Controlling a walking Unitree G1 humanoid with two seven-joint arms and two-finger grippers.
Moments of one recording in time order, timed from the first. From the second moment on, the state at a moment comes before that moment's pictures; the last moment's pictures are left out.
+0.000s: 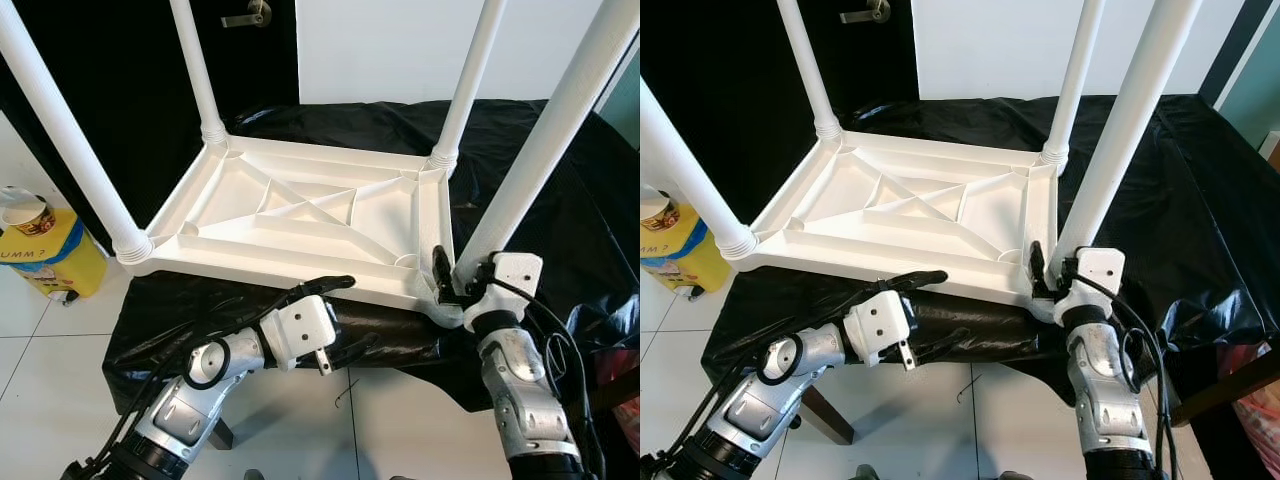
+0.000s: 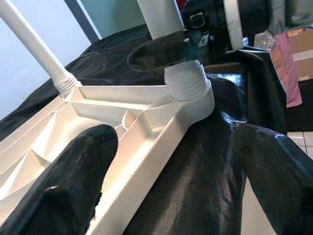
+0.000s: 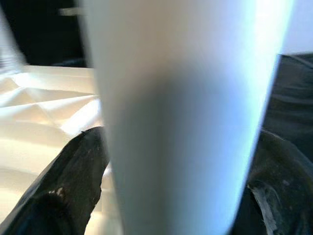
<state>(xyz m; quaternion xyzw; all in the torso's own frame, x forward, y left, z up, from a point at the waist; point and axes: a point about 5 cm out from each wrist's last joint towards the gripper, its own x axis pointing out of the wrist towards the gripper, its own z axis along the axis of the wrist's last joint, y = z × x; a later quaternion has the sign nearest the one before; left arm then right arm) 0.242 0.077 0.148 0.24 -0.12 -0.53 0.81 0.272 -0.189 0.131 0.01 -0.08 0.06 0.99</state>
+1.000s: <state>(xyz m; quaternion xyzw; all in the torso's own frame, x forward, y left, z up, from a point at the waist) 0.253 0.078 0.143 0.25 -0.11 -0.52 0.81 0.294 -0.206 0.112 -0.05 -0.04 0.26 0.96</state>
